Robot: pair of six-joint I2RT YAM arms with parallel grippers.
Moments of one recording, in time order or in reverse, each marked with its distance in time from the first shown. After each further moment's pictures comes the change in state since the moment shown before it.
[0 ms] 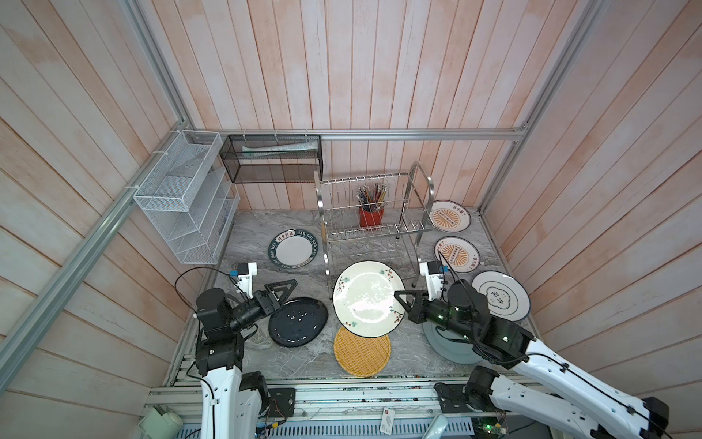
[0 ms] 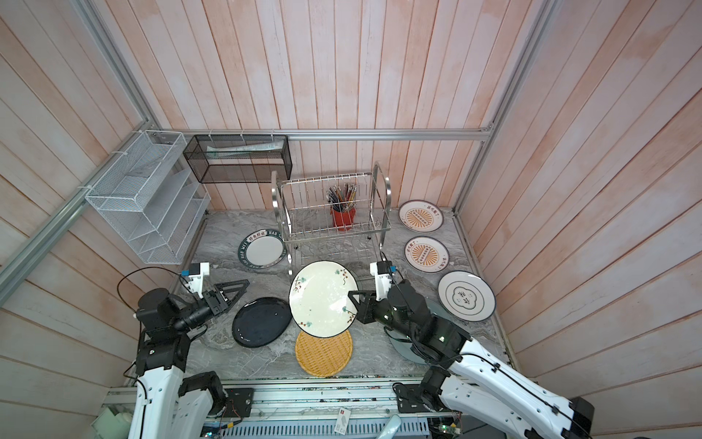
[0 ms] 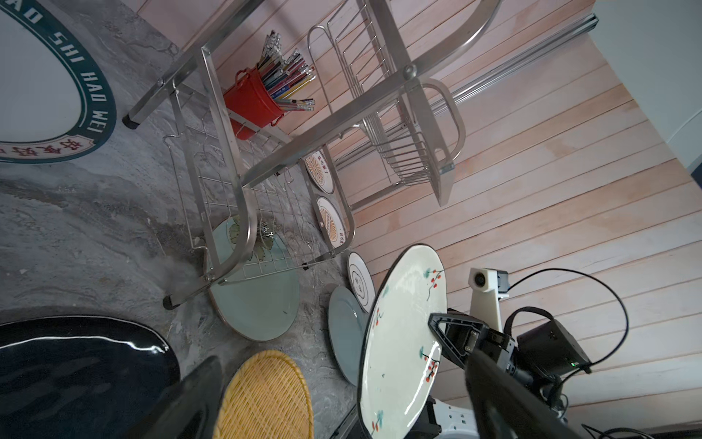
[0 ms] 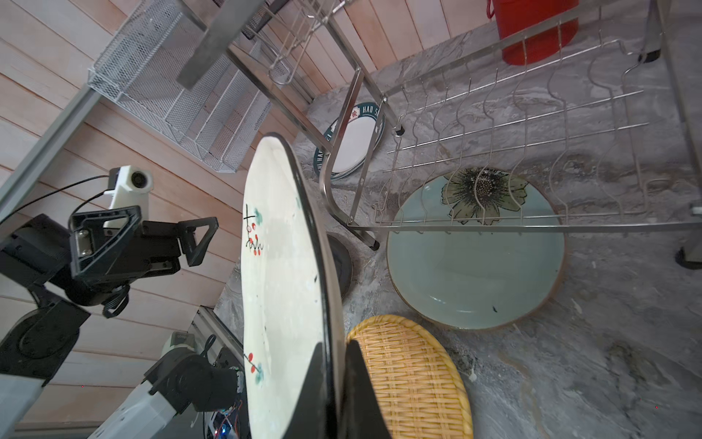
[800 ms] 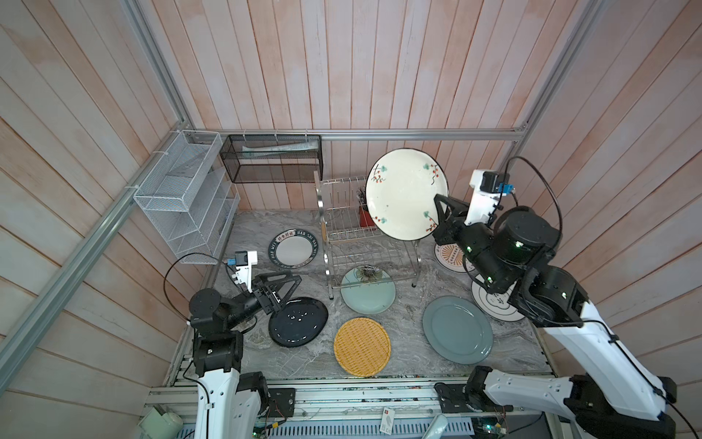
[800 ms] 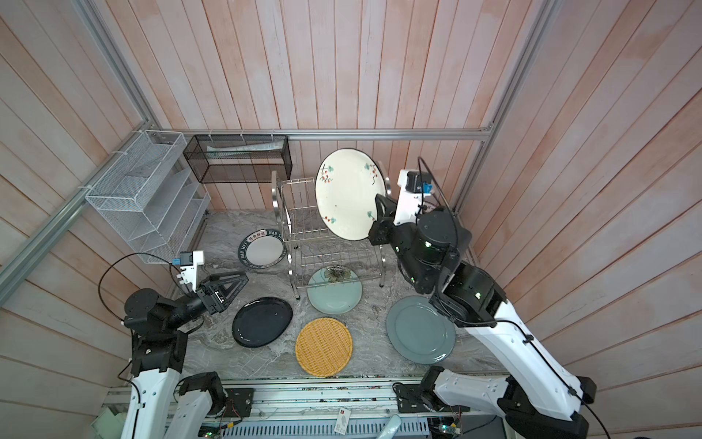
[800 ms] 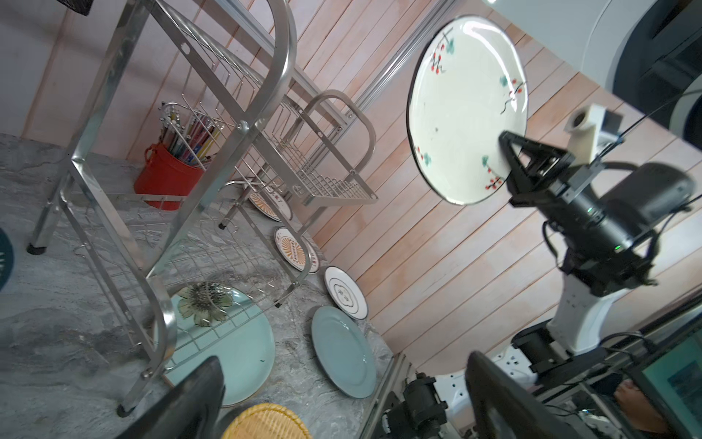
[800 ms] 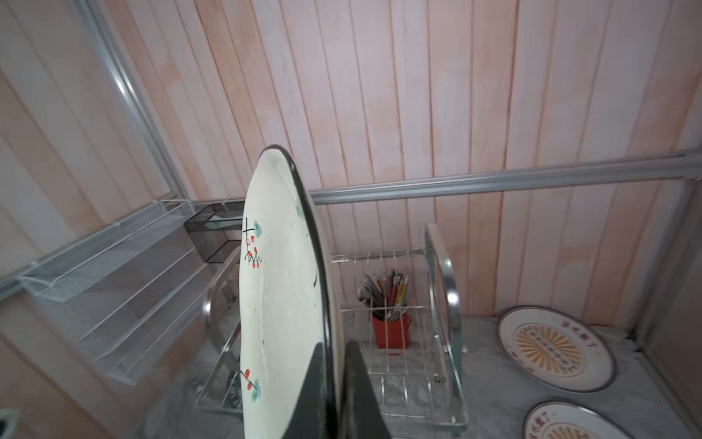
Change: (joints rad) left arm -0.088 0.006 0.081 0.188 -0.001 0.063; right arm -0.003 0.453 0.932 -0.093 0.582 -0.562
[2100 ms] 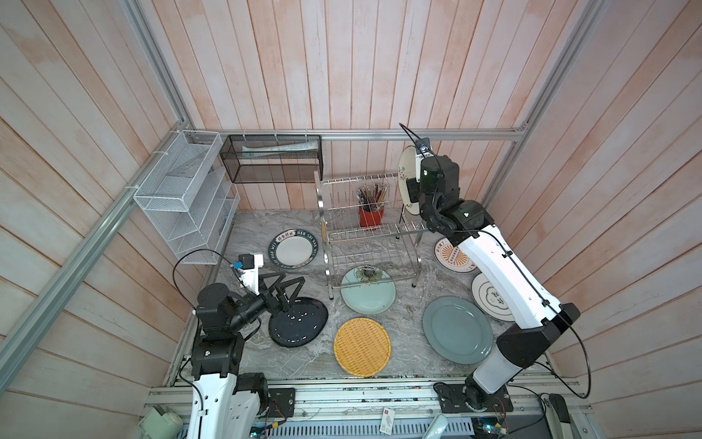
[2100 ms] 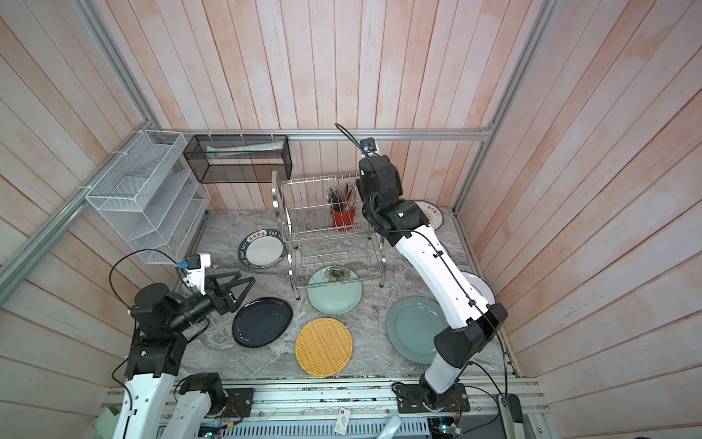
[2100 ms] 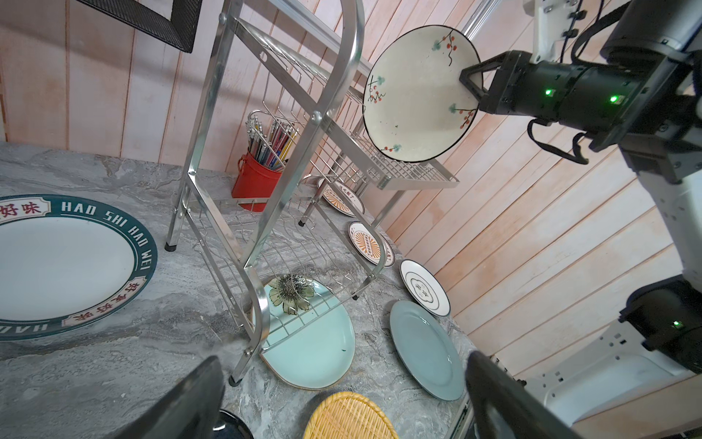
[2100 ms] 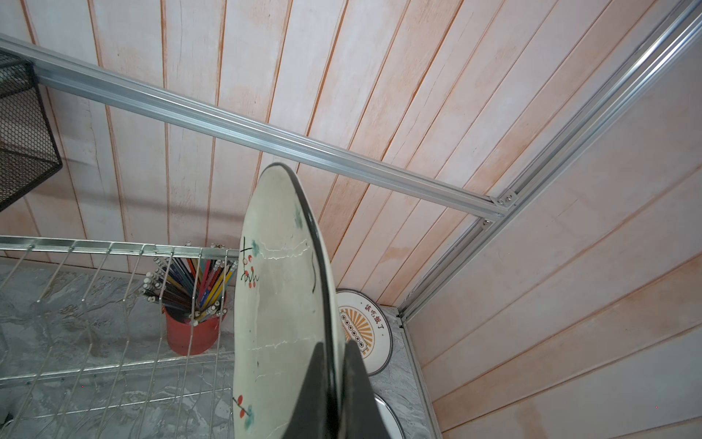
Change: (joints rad) left arm -0.087 -0.019 0.059 -0.295 -0.251 0.335; right arm -0.282 0.509 0.316 -0.089 0.126 -0.350
